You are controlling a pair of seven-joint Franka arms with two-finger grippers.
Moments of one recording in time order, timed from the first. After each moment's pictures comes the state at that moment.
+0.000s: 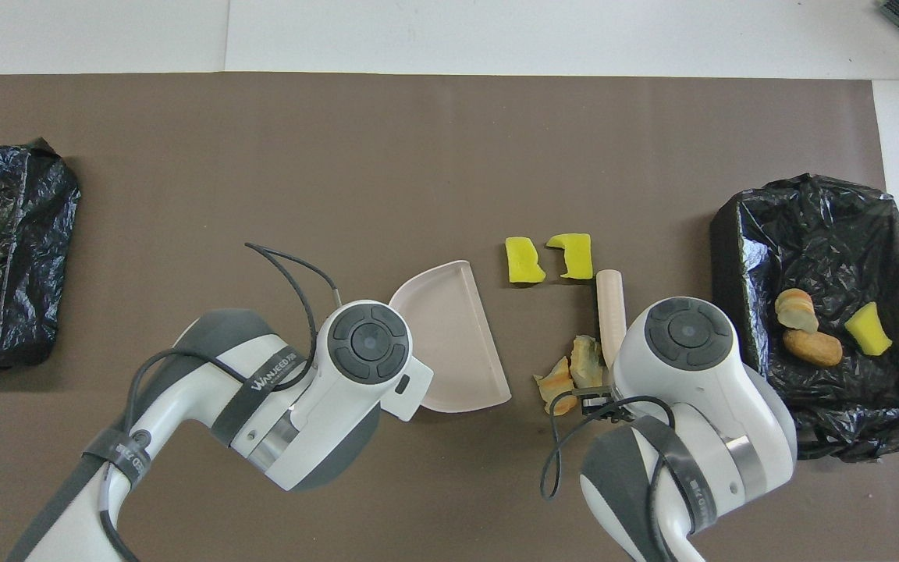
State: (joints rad) left arm -0.57 0.11 -0.13 -2.07 0.18 1.99 0.59; right arm 0.27 -0.08 0.12 -2.28 -0.01 1.89 0.40
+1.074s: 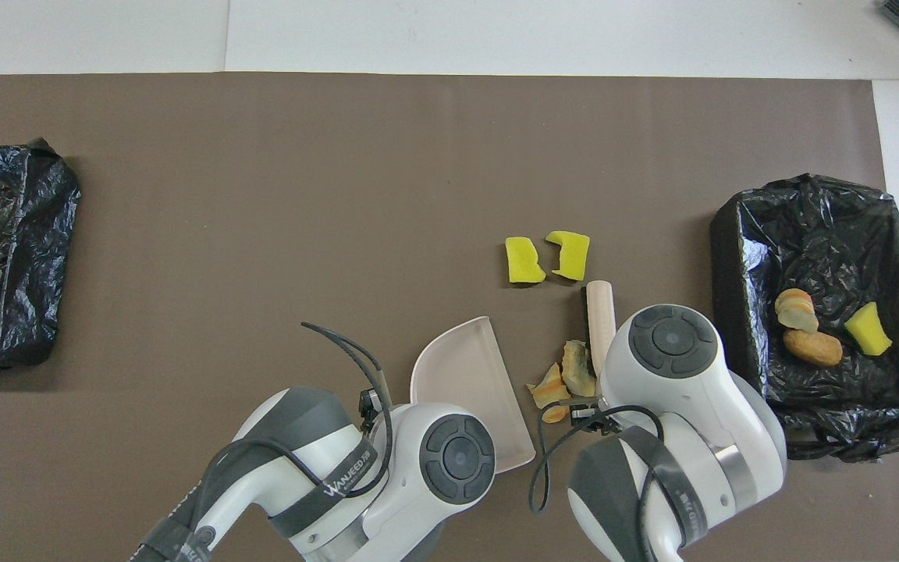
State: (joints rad) left arm -0.78 0.01 -0.14 -2.17 0.18 1.89 0.30; right arm 0.34 -0.10 0.12 -2.28 0.02 1.82 0.39
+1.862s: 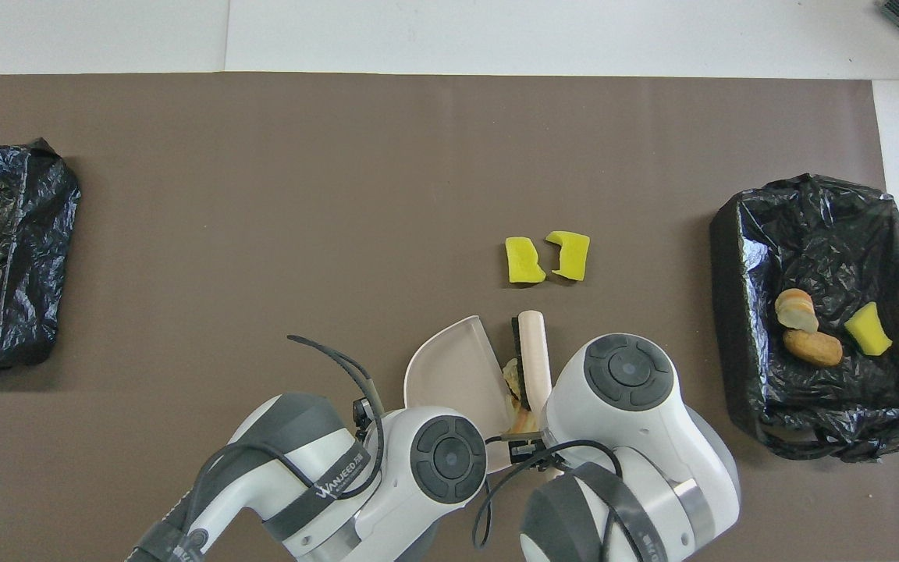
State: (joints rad) left arm -0.73 0.02 -0.12 -2.17 0.14 1.90 0.32; right arm 0.43 -0.11 0.12 -2.25 0.26 1.83 0.38
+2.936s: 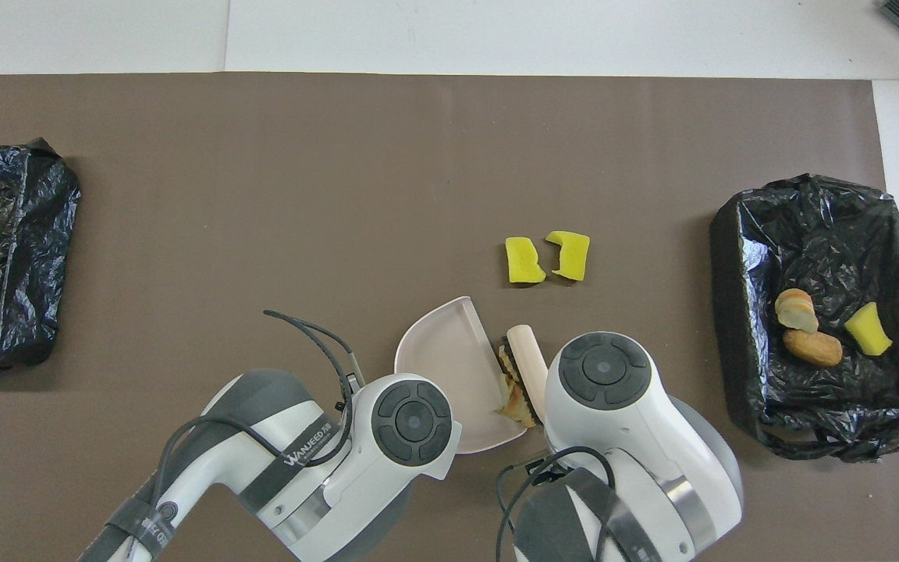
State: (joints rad) left arm -0.68 0.02 -0.12 -2.17 0.13 1.95 0.38; right arm 0.30 -0.11 0.12 -2.23 0.05 1.67 -0.03
